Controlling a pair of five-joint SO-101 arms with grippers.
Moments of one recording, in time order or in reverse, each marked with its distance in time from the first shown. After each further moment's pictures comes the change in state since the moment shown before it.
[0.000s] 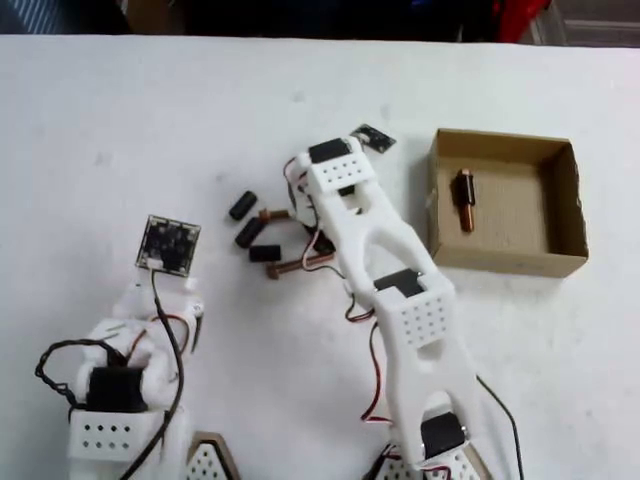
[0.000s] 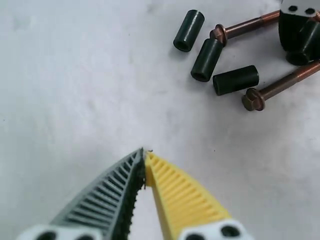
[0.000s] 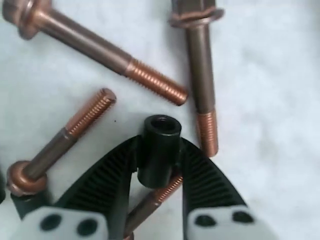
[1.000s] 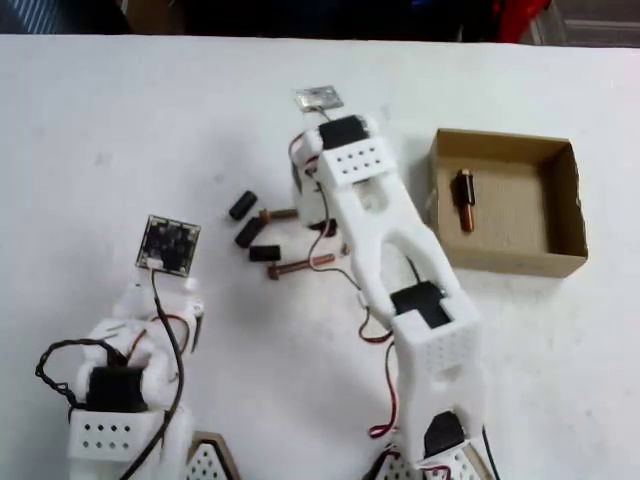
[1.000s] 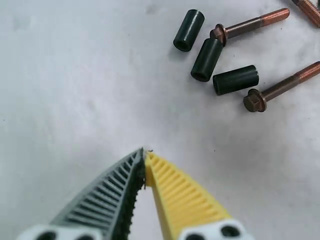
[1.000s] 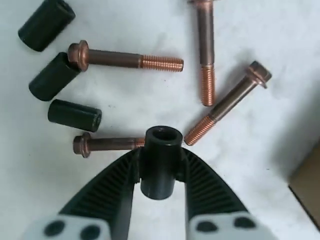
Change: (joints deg) left arm 0.0 0.0 0.0 0.0 0.0; right arm 1.7 -15.9 0.3 9.2 52.4
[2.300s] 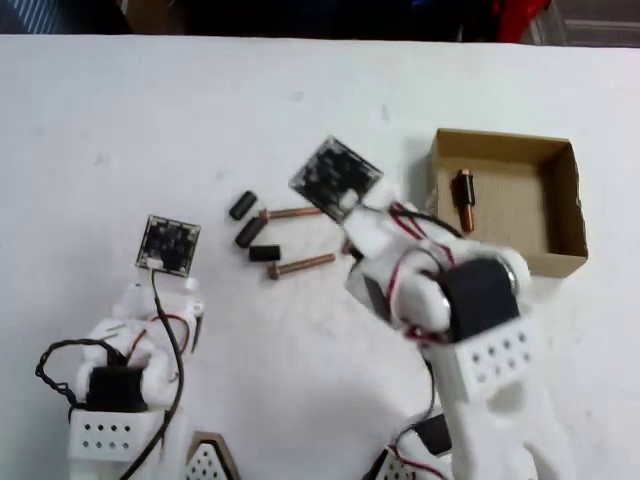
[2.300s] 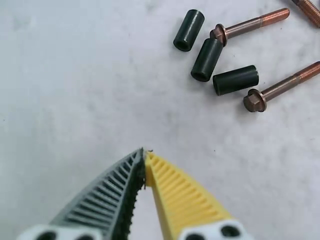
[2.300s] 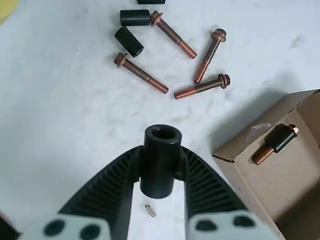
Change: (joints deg) left arm 0.0 0.0 0.0 0.0 0.0; right arm -1.7 -68.4 37.3 5.5 30.6
